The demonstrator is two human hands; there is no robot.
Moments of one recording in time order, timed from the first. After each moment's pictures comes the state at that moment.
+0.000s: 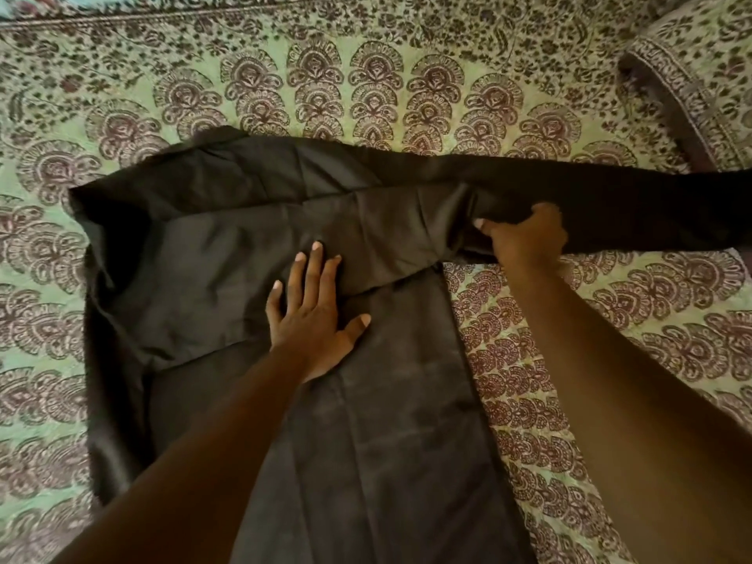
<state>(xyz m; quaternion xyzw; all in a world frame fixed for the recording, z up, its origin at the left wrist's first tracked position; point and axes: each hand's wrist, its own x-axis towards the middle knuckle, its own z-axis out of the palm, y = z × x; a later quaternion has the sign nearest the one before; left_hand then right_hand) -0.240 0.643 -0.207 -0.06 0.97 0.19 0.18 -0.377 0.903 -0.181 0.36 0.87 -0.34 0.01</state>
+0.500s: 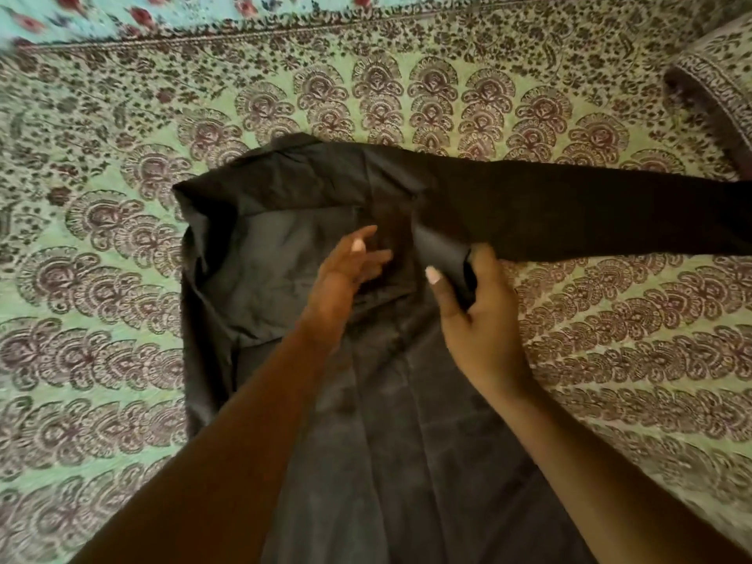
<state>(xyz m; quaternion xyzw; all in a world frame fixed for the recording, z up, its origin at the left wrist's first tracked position) -0.244 0.594 -0.145 -0.21 0.64 0.73 0.13 -0.224 0.773 -0.119 -0.07 0.87 -0.48 -0.07</state>
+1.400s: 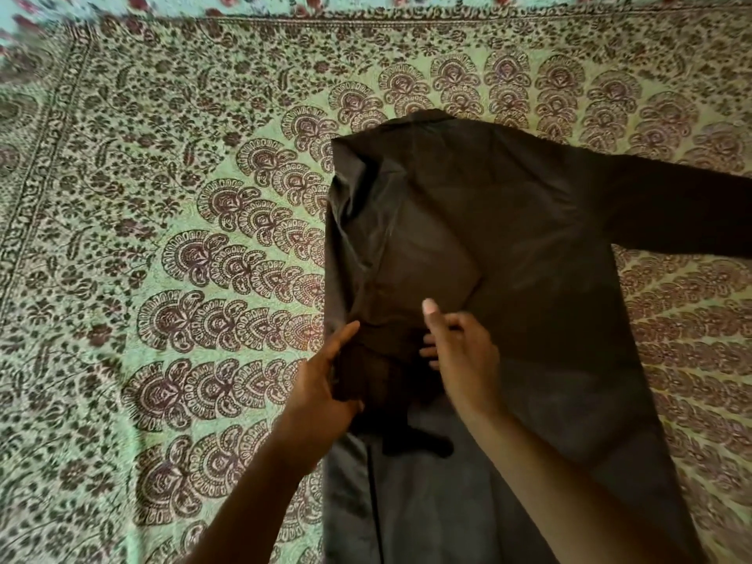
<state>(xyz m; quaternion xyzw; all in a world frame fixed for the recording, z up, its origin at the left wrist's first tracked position) 0.009 0.466 -0.142 -0.24 0.71 0.66 0.09 -0.093 0.636 -0.147 0.16 0.83 -0.50 0.19</state>
